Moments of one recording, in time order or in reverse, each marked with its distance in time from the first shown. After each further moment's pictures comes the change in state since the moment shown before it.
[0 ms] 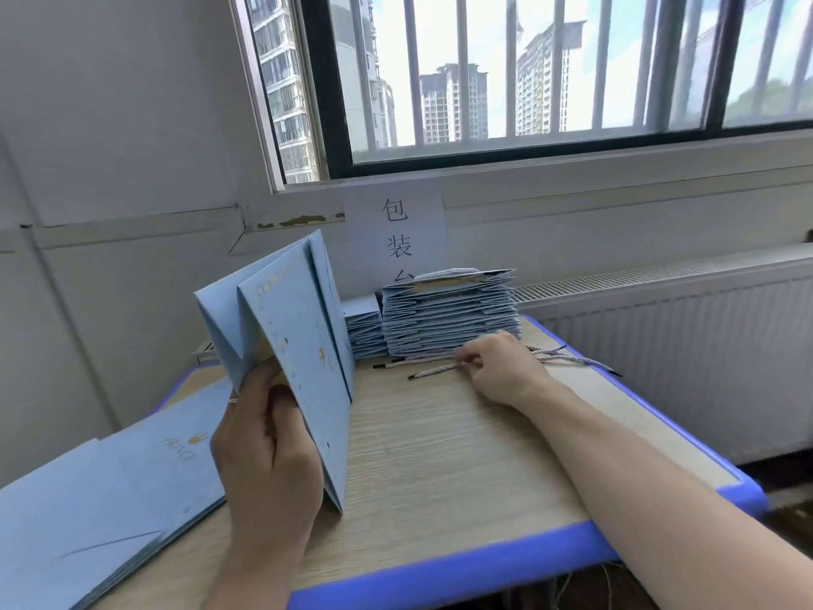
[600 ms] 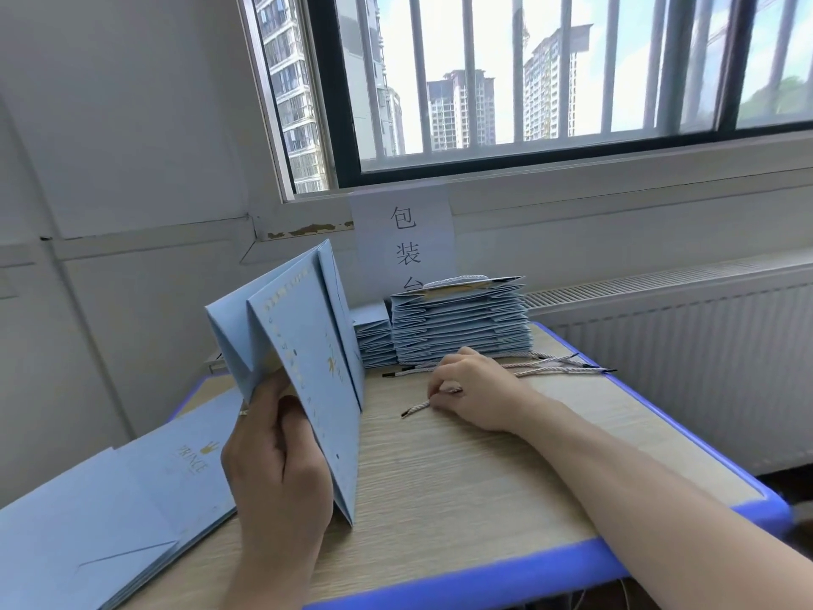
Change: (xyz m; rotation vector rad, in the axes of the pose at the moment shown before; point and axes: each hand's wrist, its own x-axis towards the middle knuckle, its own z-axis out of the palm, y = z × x) left_hand -0.001 -0.004 -0.001 0.012 -0.005 -0.021; right_hand -0.005 -0.028 0.012 0.069 -0.125 -0.345
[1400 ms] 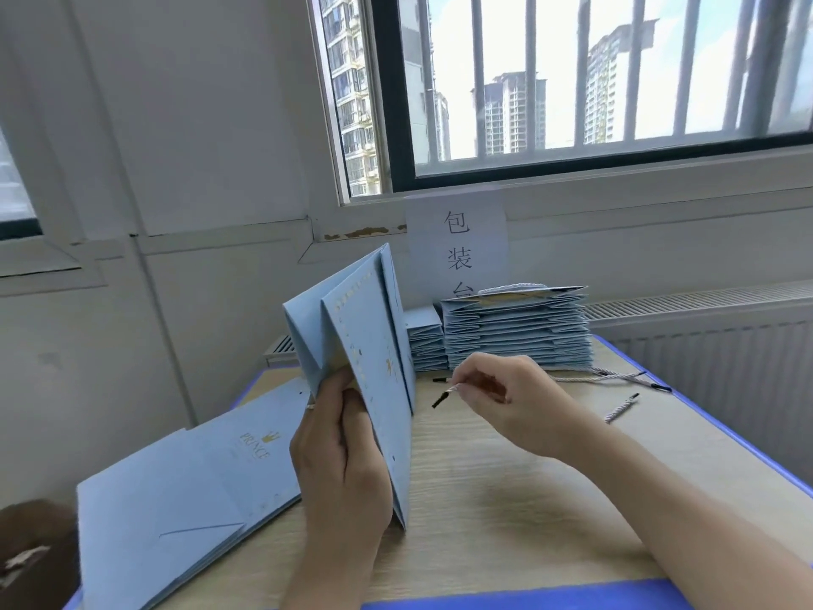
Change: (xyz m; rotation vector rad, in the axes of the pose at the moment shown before) left_hand 0.002 -0.007 0.000 -0.060 -0.004 -0.003; right_hand -0.016 -0.055 -0.013 0.402 0.174 -0.155
